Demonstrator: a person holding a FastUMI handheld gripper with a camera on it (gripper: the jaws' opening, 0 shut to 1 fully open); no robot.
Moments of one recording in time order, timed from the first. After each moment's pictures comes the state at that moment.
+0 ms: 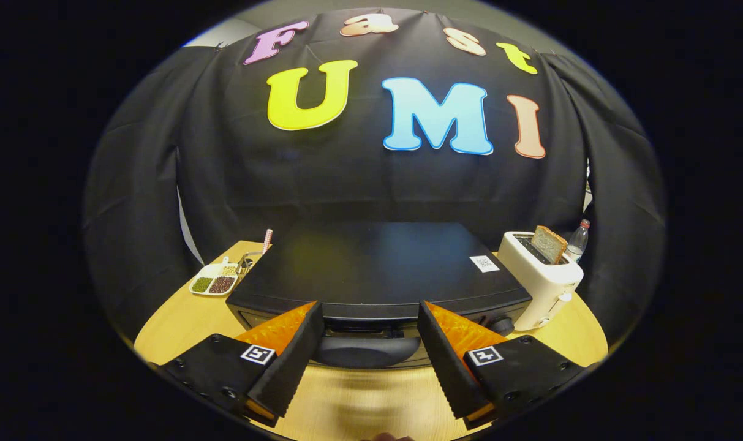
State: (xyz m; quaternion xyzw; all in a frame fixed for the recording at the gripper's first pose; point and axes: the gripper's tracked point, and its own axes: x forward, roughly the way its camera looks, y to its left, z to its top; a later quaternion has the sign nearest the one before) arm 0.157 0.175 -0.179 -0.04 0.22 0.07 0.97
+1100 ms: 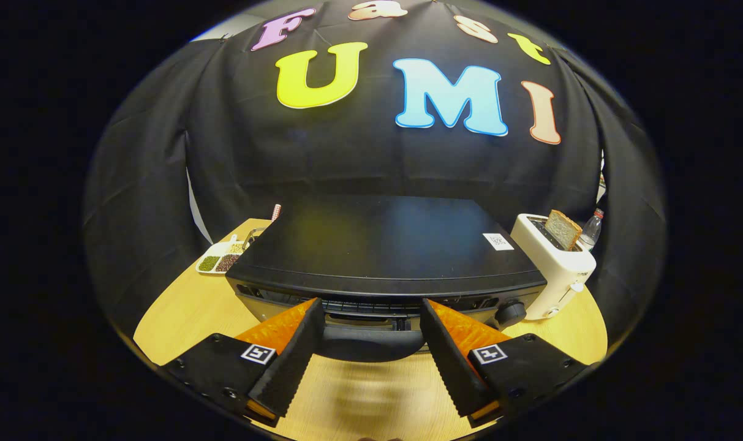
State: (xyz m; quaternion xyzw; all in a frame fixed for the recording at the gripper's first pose) arm 0.141 0.175 -0.195 -0.04 0.25 0.10 0.96
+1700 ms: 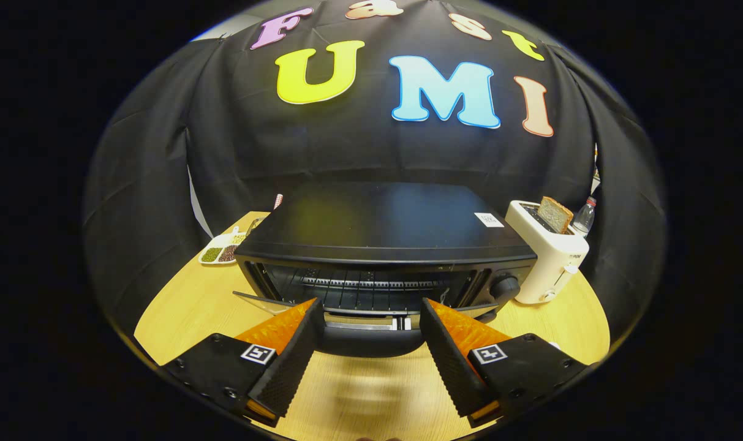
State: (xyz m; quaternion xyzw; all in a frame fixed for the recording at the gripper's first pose) arm 0.105 0.169 -0.209 -0.04 0.27 0.10 0.96
